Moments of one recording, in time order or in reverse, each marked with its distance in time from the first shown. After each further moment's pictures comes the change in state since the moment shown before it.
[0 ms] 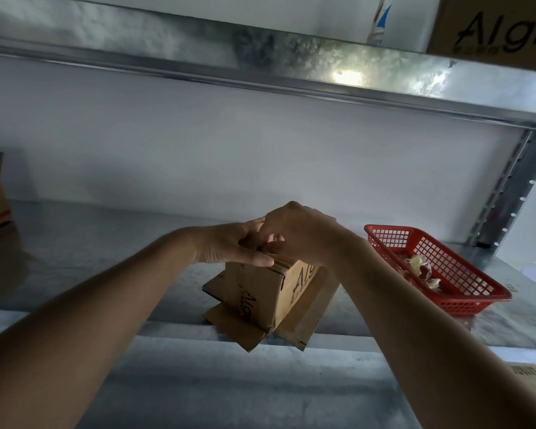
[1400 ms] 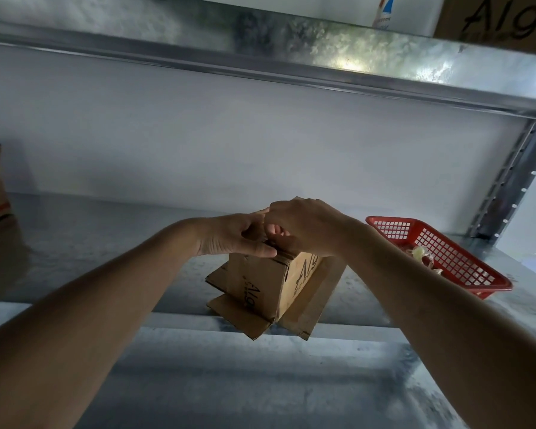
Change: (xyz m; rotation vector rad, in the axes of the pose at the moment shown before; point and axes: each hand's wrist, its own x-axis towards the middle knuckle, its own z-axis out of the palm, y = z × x) left_hand 0.003 -0.012 -0.002 -0.029 0.081 -0.014; right_hand -0.001 0.009 0.006 -0.099 -0.029 -0.080
